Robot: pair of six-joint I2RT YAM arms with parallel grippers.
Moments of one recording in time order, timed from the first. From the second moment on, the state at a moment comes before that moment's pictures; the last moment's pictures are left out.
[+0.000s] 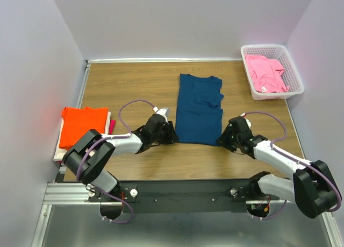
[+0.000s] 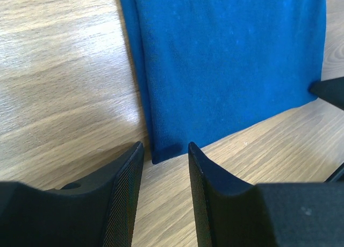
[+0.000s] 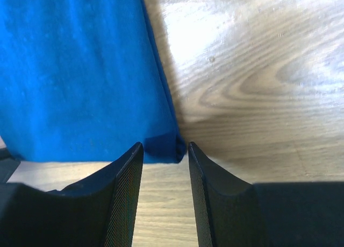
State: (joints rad) left arm -0.71 1.52 0.57 0.27 0.10 -0.69; right arm 0.43 1.15 0.44 -0.24 0.08 0.89
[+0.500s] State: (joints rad) left arm -0.71 1.54 0.56 0.30 0.11 -0.69; right arm 0.42 1.12 0.42 -0.23 0.06 0.91
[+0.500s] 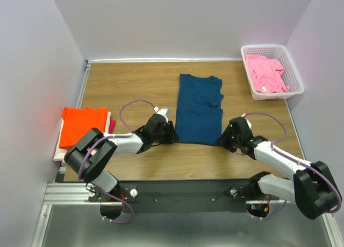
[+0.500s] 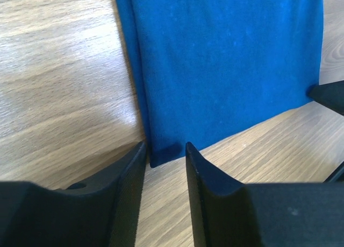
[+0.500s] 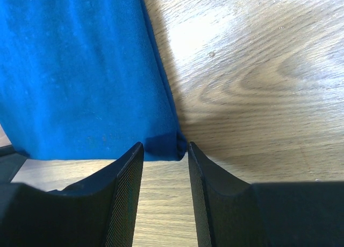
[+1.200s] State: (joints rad) left arm -0.71 1.56 0.57 0.33 0.15 -0.69; right arm 0.42 1.12 0.47 -0.29 0.02 0.84
